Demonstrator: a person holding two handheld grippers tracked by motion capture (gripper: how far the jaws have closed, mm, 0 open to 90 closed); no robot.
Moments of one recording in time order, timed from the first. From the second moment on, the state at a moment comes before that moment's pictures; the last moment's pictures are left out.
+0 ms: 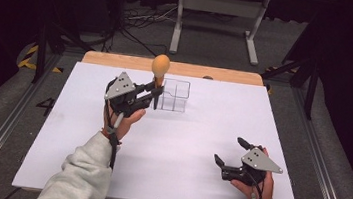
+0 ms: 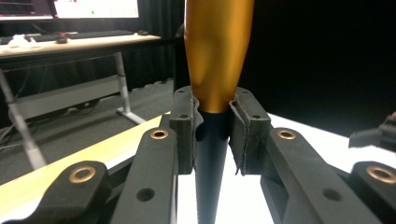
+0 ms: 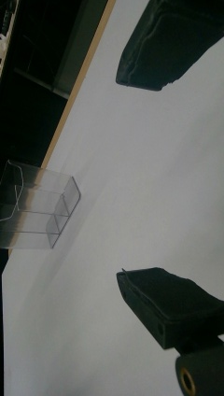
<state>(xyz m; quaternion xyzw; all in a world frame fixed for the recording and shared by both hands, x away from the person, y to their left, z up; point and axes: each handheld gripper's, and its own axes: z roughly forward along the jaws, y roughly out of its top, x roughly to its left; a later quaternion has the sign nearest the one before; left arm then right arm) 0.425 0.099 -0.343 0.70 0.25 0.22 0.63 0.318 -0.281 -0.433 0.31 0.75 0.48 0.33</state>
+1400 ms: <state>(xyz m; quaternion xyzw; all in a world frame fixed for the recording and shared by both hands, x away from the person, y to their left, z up) 0.514 0.014 -0.340 0.72 0.26 0.22 0.60 0.319 -0.285 -0.431 0.30 0.74 0.51 0.31</state>
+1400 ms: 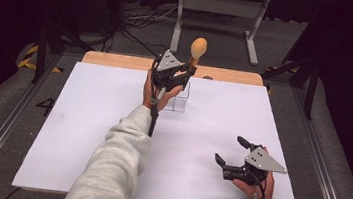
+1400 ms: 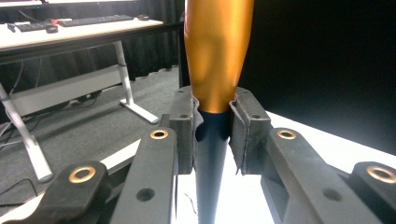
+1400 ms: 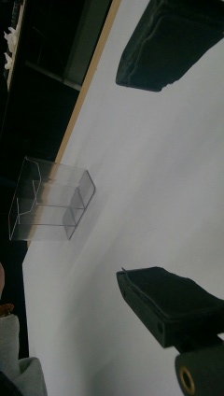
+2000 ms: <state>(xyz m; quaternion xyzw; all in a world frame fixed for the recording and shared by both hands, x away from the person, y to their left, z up) 0.526 0.006 -0.361 0.74 0.27 0.21 0.57 0.320 -0.286 -0.430 0.30 0.74 0.51 0.32</state>
